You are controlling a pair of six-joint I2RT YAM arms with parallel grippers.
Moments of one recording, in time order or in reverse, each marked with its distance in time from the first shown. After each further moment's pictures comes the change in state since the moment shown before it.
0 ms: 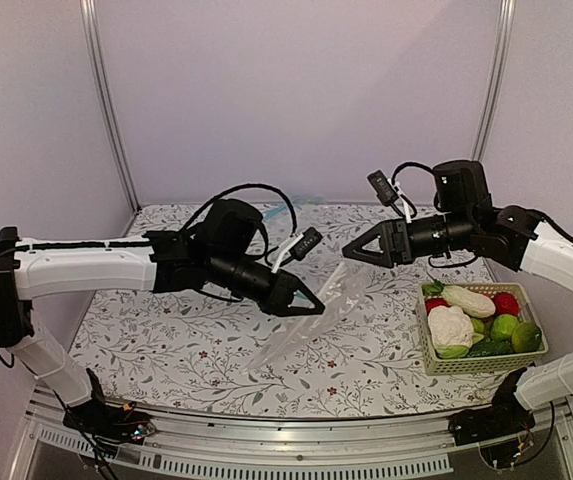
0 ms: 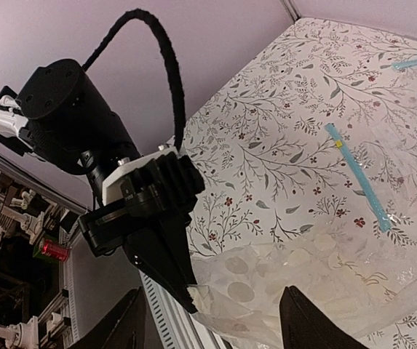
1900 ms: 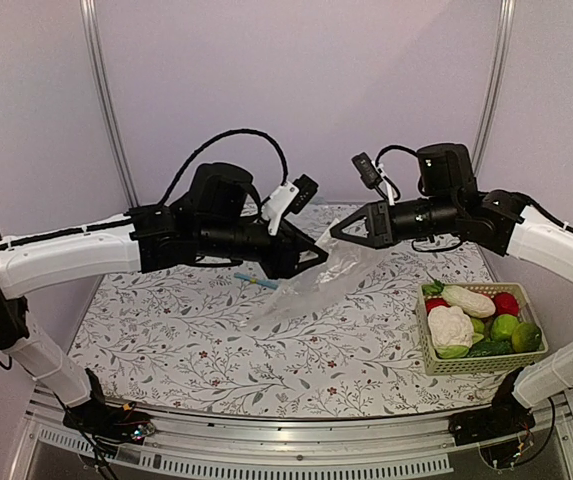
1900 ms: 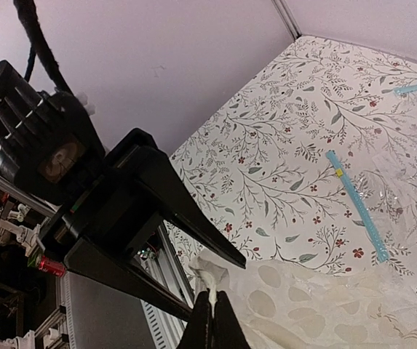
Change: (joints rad) left arm -0.011 -0.035 0.157 -0.047 -0.362 0.296; right arm 0.051 0.116 0.144 0.019 0.049 0.015
